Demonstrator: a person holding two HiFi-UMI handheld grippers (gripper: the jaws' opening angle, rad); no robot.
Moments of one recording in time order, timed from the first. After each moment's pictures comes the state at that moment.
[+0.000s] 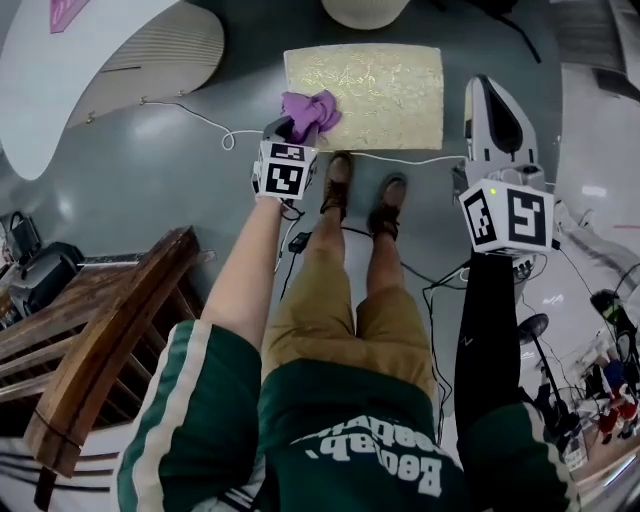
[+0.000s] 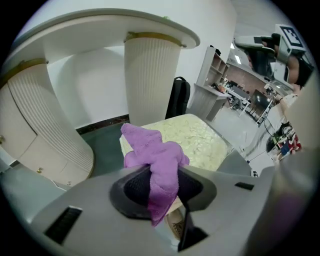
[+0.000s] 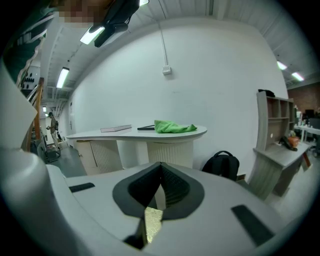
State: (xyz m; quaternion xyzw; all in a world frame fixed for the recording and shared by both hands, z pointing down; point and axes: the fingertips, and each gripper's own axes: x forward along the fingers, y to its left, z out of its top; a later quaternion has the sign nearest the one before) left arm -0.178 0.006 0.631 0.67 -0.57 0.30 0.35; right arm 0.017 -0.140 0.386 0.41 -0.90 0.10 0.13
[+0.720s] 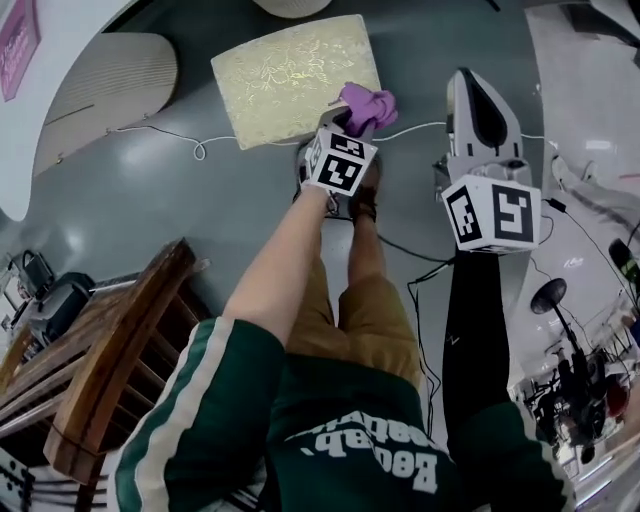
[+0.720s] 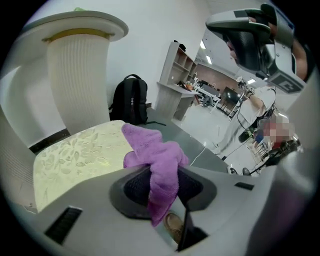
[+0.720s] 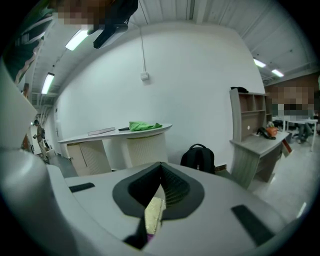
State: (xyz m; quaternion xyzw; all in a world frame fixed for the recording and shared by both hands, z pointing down) left arm 0.080 -0.042 0.634 0.77 -0.46 0.29 0.34; right arm 0.153 -0.129 0.397 0.47 -0.86 0.13 0.12
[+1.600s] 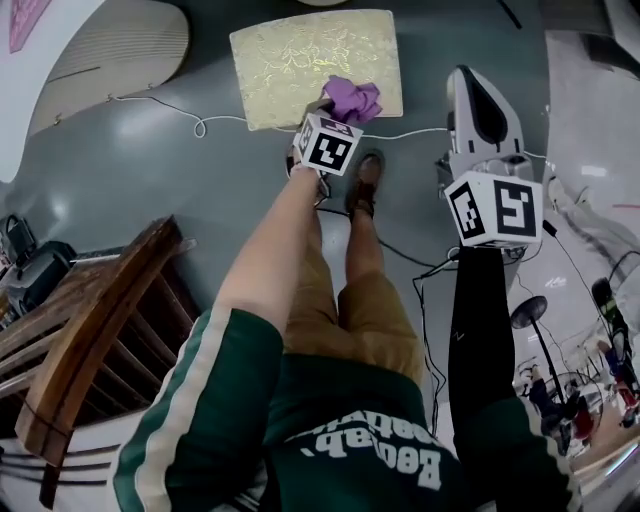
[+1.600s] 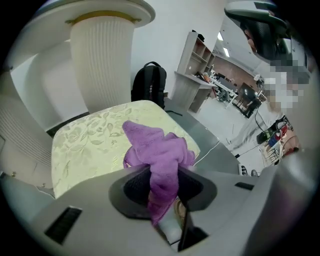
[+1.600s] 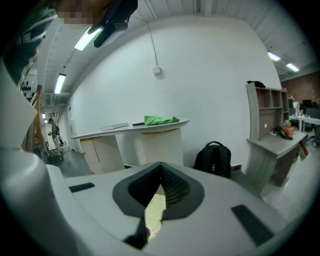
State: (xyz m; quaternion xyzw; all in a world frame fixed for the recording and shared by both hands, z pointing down) left arm 0.011 -0.021 0.677 0.71 -0.50 0.33 0.38; right arm 0.109 -0.125 0.411 0.40 -0.90 0.13 0.13
